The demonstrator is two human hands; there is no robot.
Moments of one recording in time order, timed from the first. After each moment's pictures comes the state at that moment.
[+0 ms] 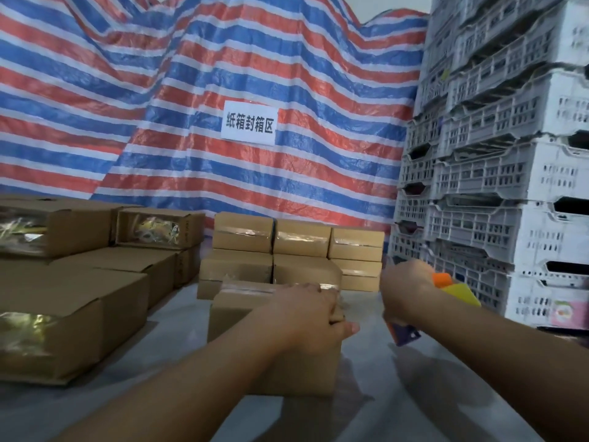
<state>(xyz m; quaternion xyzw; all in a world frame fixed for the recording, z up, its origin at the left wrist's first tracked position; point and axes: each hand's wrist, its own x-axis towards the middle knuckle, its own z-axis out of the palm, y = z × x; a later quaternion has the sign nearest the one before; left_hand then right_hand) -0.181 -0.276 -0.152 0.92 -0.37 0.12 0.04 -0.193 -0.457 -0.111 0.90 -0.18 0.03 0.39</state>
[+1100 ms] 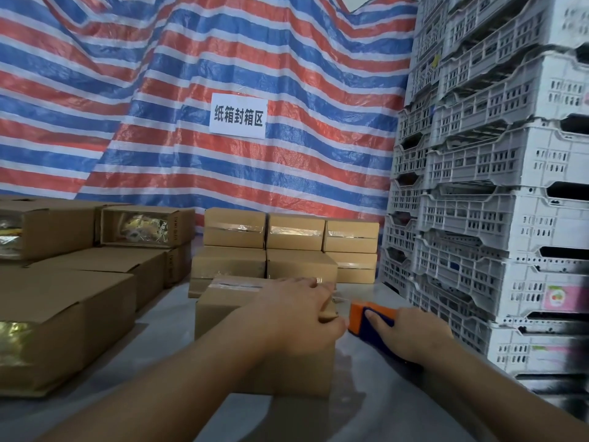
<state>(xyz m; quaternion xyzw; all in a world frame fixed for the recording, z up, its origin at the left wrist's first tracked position) -0.173 -0.268 -0.158 0.91 -0.40 0.15 0.03 -0.178 -0.523 -0.218 0.95 -0.23 0.19 0.03</state>
